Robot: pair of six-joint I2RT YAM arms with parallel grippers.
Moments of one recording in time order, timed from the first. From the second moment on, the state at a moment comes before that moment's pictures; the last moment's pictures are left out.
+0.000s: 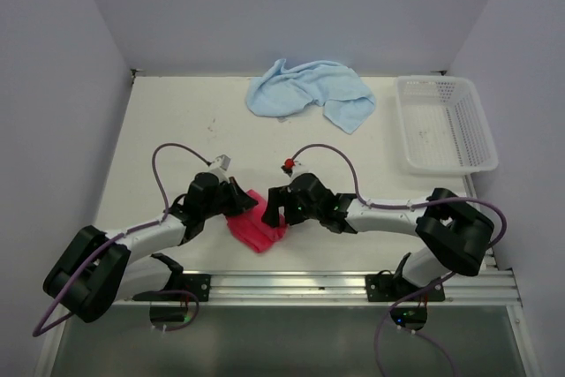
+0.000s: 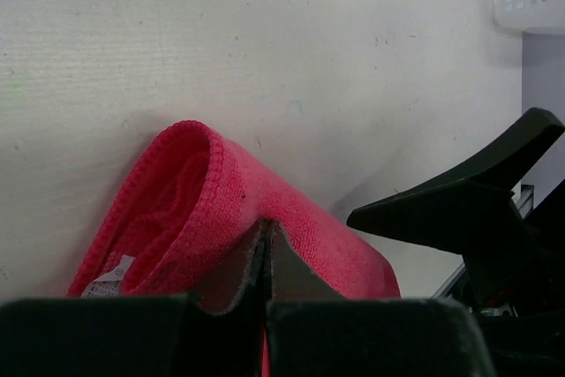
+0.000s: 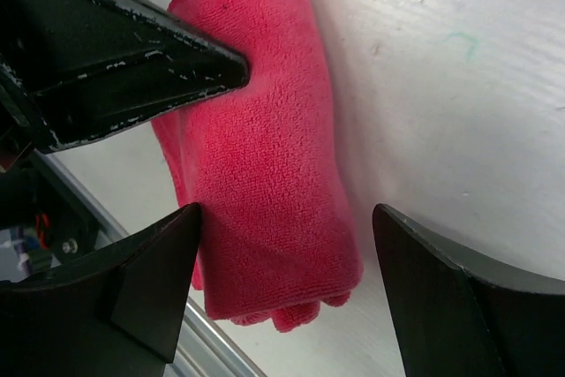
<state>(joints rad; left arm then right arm) -0.52 1.18 0.29 0.32 0.23 -0.79 1.00 1.50 0.71 0.12 0.03 0.70</state>
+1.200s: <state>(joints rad) -0.52 1.03 0.47 0.06 0.26 -0.73 1.54 1.75 0.94 -0.14 0.96 0.50</state>
